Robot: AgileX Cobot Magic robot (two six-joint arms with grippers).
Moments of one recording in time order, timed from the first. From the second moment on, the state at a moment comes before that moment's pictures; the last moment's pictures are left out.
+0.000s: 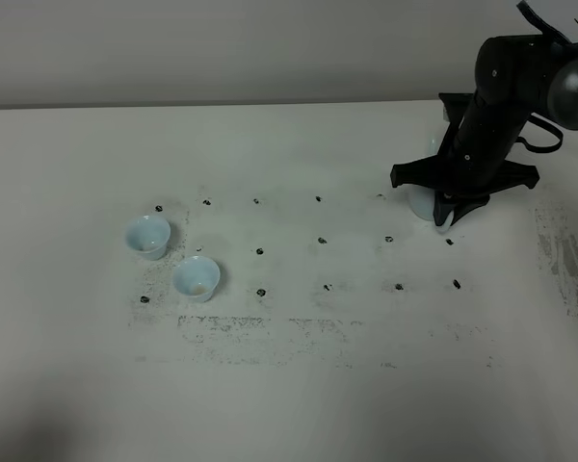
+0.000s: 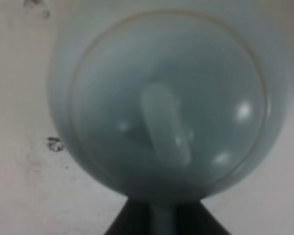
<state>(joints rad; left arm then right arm) 0.08 0.00 -0.46 -0.02 1.07 -0.05 0.21 2.24 -1.76 0.11 1.10 0.12</state>
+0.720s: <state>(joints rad) 0.08 0.00 -0.46 -0.02 1.07 -0.05 0.21 2.24 -1.76 0.12 1.08 0.08</state>
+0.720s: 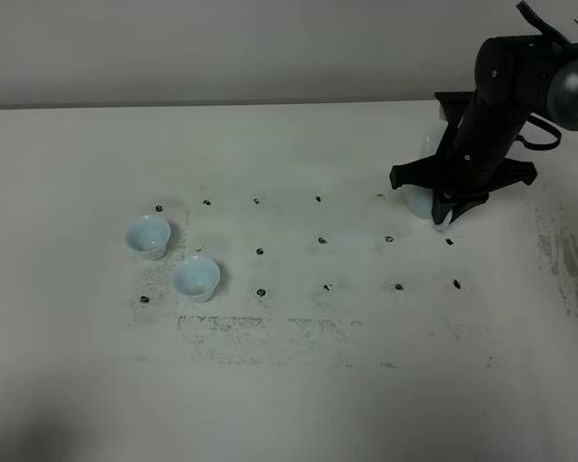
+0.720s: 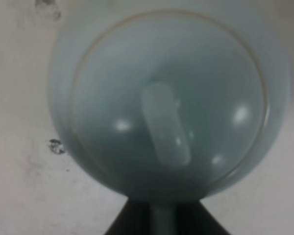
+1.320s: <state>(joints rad) 0.08 0.00 -0.46 -0.02 1.07 -0.05 0.20 2.16 -1.76 0.09 1.07 0.03</state>
